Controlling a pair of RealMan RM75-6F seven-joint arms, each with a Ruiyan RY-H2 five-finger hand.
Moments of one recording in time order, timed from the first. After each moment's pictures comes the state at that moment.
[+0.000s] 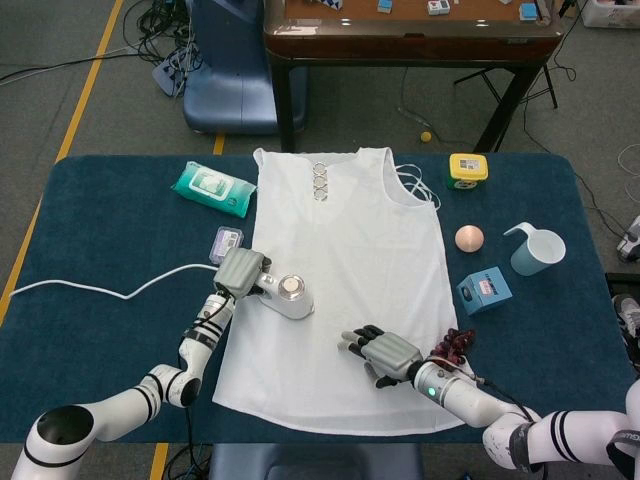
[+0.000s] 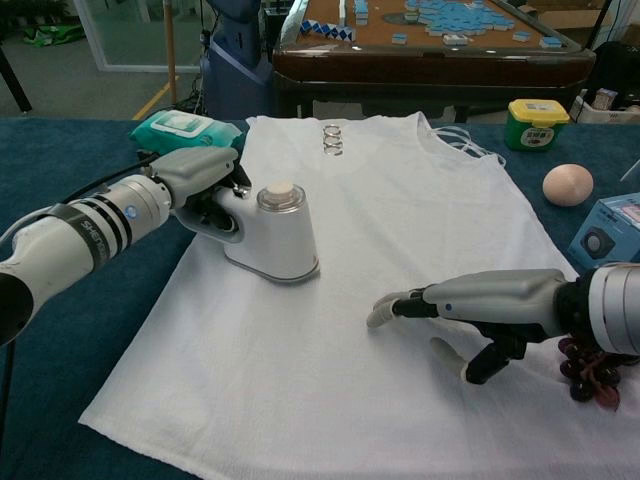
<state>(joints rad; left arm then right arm) -0.89 -1.92 -0.26 -0.82 1.20 0.88 0.10 0.80 -1.38 -0.05 -1.70 -1.19 0.63 -0.16</state>
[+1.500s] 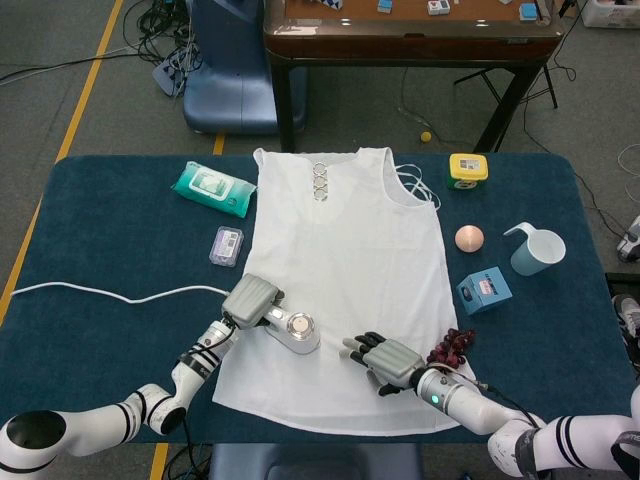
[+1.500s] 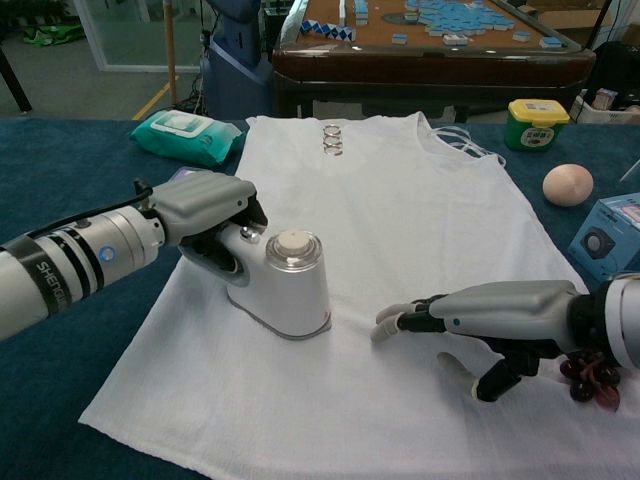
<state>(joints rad) -0.81 -1.81 -0.13 -1.09 1.34 0.96 0.17 0.79 -1.36 -0.08 -1.74 -1.20 0.63 -0.18</state>
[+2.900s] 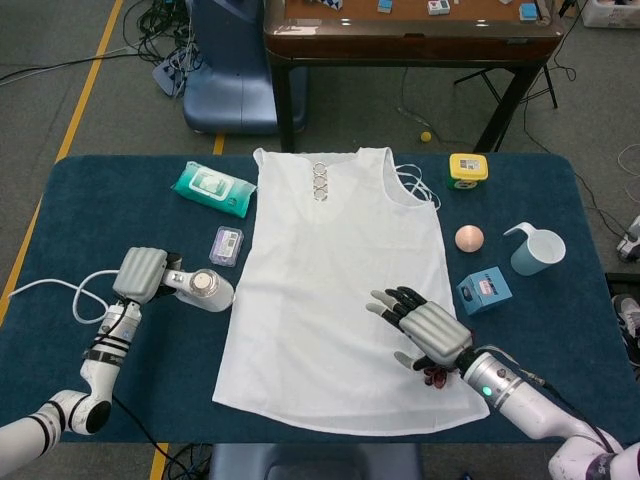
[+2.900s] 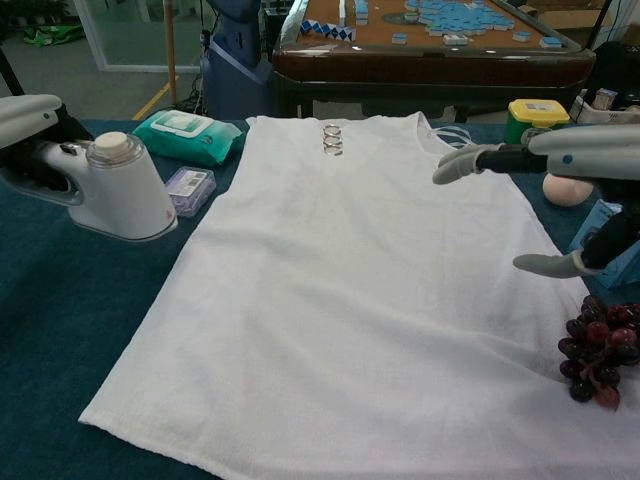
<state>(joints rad) -0.61 -1.51 -0.18 -1.16 1.27 1.10 0.00 0.66 -1.02 -0.05 -1.94 -1.44 0.95 -0.09</state>
